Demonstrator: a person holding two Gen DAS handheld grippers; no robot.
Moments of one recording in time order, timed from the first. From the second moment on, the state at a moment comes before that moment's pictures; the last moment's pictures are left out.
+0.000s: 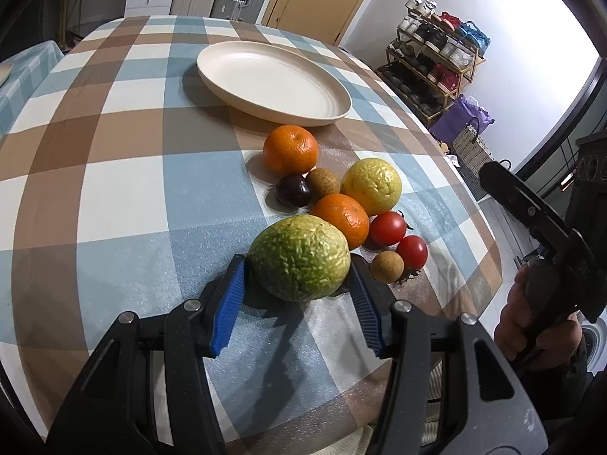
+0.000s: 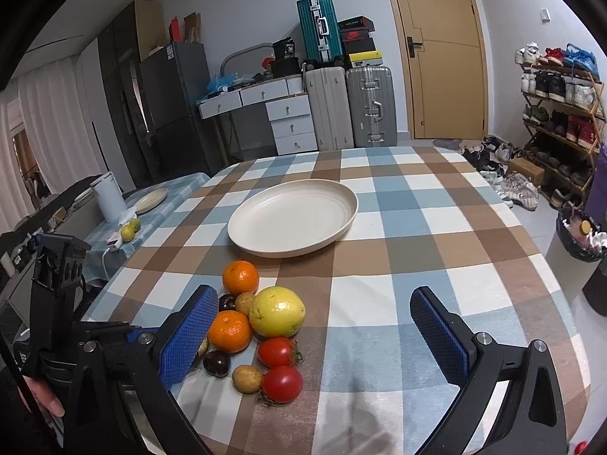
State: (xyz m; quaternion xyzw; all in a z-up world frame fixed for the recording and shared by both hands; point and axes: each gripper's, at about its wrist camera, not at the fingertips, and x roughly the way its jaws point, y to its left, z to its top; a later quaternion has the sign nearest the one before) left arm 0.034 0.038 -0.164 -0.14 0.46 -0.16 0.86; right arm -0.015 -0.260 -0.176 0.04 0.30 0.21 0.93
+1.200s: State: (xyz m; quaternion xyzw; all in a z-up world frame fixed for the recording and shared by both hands) left arm 0.036 0.063 -0.173 -0.16 0.44 -0.16 0.87; right arm 0.054 -0.235 -0.243 0.15 0.44 0.32 0.83
